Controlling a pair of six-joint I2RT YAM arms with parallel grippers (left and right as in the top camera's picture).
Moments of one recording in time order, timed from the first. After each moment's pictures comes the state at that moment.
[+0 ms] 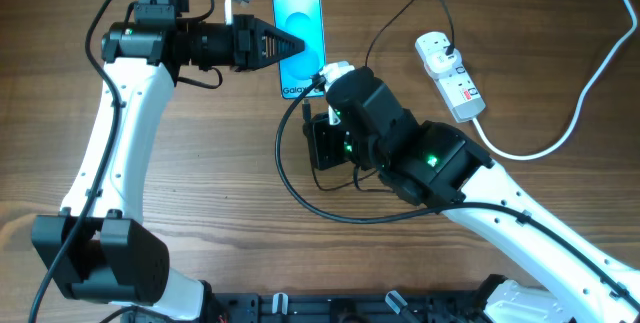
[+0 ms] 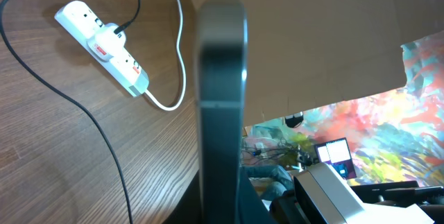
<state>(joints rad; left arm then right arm) -0.07 1.70 1.58 -0.83 1.26 -0.20 0.82 1.41 1.35 -0.72 -0.08 0.54</state>
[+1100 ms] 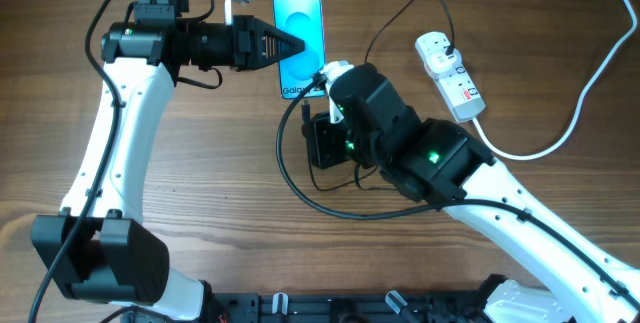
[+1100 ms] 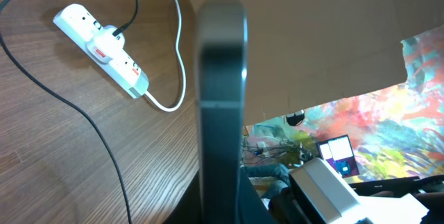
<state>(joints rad) -0.07 1.70 1.58 -0.83 1.27 -0.18 0.80 1.41 1.35 -0.72 -0.13 0.54</state>
